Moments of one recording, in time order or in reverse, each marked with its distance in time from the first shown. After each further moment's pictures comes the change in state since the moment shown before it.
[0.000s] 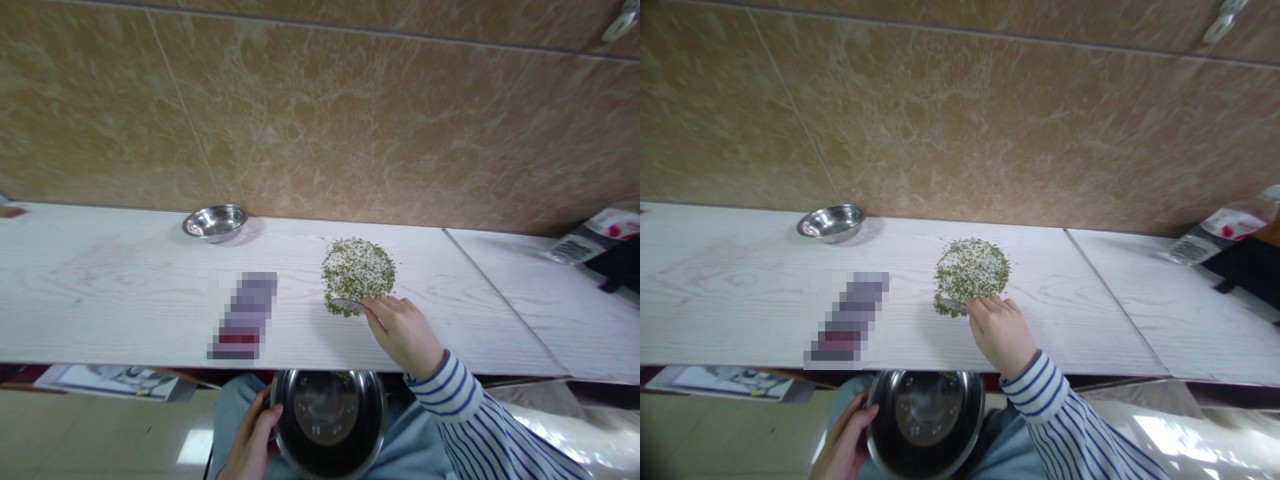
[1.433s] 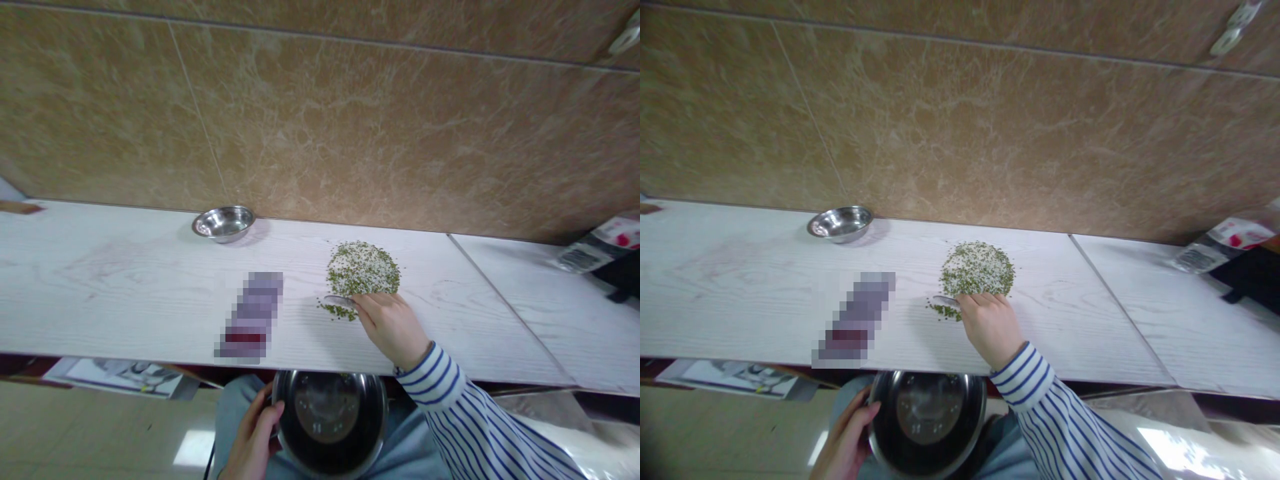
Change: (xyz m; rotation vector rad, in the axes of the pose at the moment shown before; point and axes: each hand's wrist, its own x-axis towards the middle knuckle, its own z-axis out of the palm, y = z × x) left_hand 0.004 0.003 -0.002 -0.076 -0.042 -0.012; right_hand 0.025 -0.022 -0.005 -0.008 -0.115 0.028
